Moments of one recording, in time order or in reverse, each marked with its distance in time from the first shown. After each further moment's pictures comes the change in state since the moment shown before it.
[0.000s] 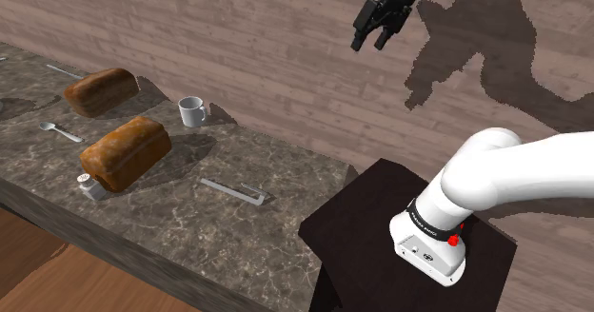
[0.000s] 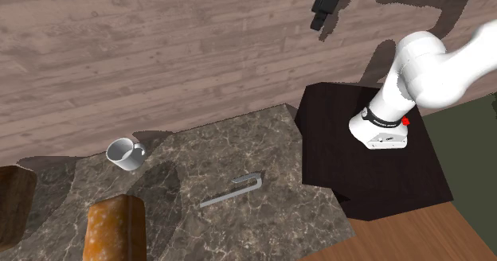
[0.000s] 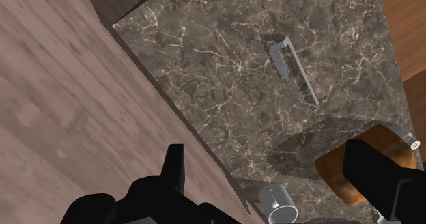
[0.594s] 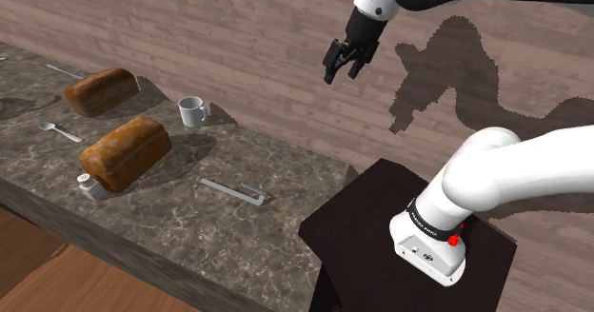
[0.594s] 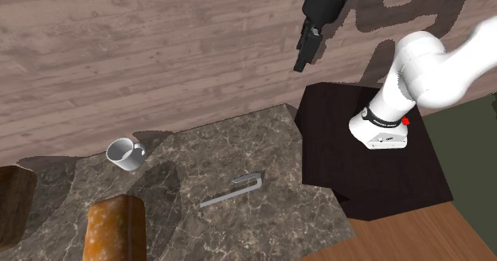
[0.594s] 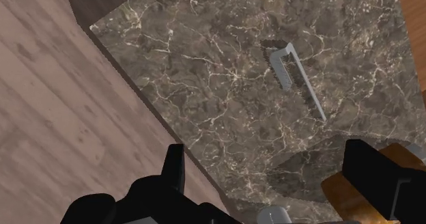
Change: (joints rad) arm 0.029 0.064 0.111 -0.151 0.031 0.199 0.071
